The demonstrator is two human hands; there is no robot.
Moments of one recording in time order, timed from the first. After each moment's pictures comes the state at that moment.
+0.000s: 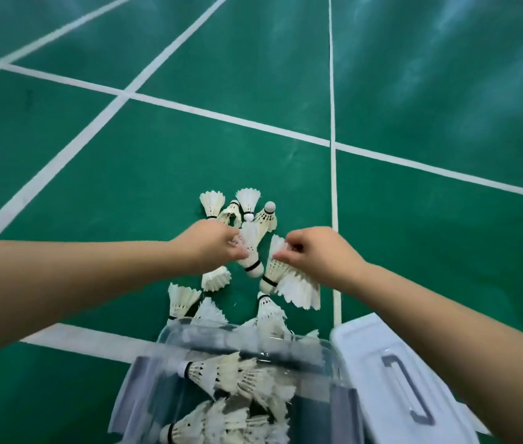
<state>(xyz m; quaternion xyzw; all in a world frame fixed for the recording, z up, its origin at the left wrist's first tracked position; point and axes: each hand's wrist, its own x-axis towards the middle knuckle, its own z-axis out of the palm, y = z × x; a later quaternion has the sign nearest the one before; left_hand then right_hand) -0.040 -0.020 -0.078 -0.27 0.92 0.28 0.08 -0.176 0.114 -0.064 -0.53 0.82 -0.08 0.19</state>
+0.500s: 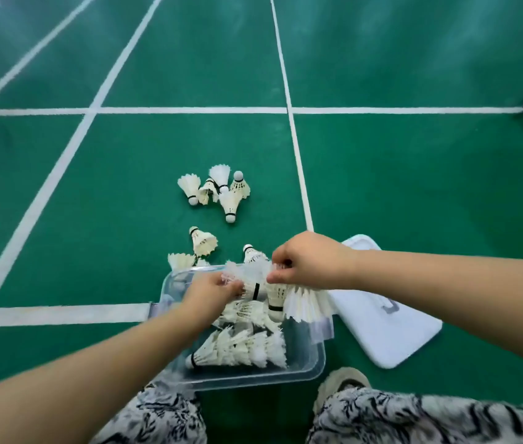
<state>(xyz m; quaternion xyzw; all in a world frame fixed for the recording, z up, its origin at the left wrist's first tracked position) 0.042 0.129 -0.092 -0.44 0.73 0.52 0.06 -0.107 0.243 -0.028 -0.58 0.78 -0.04 0.25</state>
